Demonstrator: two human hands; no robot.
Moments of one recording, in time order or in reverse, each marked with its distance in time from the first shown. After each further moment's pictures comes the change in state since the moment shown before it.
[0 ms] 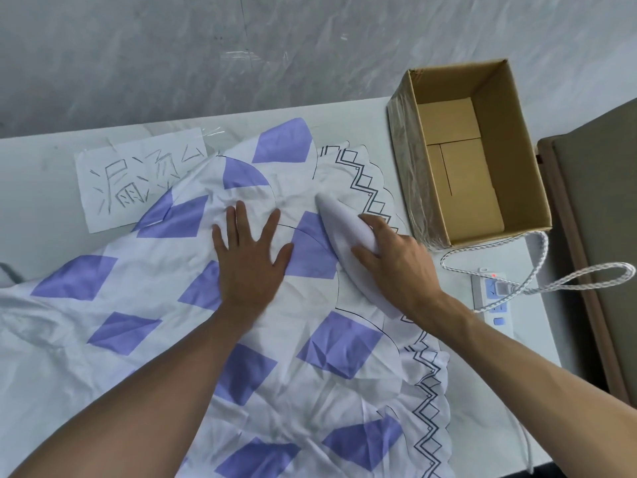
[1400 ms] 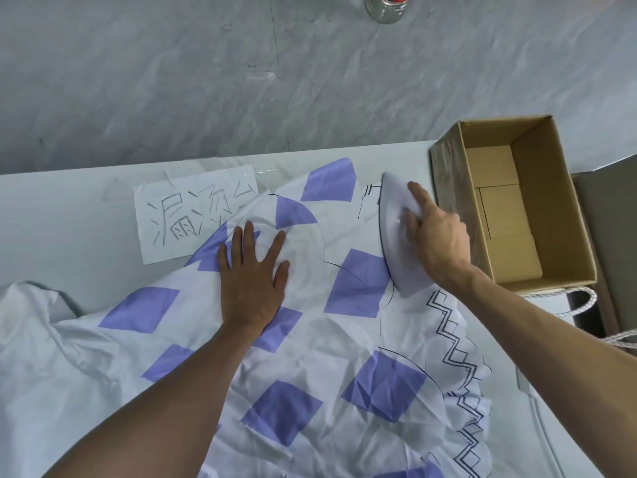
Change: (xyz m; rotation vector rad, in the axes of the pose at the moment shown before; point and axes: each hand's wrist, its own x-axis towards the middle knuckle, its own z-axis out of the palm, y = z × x) left_hand 0.029 -0.074 -0.012 0.050 -0.018 -0.022; right_hand 0.101 -0.030 -0.015 -0.072 0.141 0.185
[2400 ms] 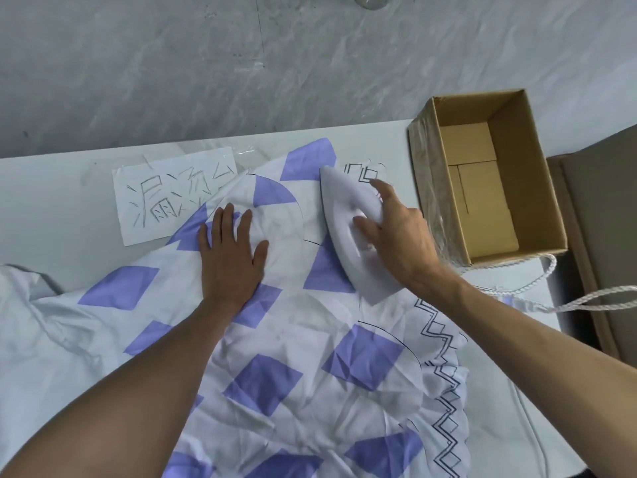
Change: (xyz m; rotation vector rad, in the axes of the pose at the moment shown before) left_hand -0.001 0.000 0.001 -0.079 0.057 -0.003; right_hand -0.052 -0.011 -0.010 0.206 -0.092 -0.104
